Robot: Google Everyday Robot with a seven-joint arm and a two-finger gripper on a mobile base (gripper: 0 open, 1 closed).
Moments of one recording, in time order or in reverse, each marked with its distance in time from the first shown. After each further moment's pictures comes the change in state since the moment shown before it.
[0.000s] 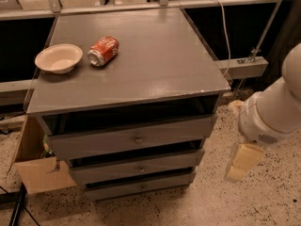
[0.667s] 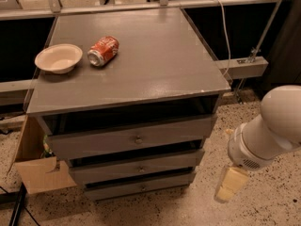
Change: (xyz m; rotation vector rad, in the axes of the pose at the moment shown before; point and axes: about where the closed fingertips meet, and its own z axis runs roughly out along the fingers) arm 0.024 0.033 0.079 -0.097 -0.006 0.097
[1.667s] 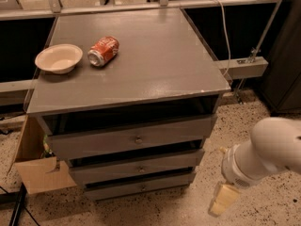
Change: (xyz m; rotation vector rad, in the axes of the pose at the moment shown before) arm 0.019 0.014 0.064 -0.034 -0.037 0.017
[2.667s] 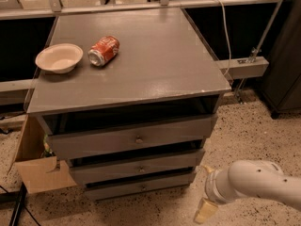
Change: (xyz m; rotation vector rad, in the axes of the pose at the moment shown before) arm 0.033 -0.006 0.155 0.043 -0.082 -0.048
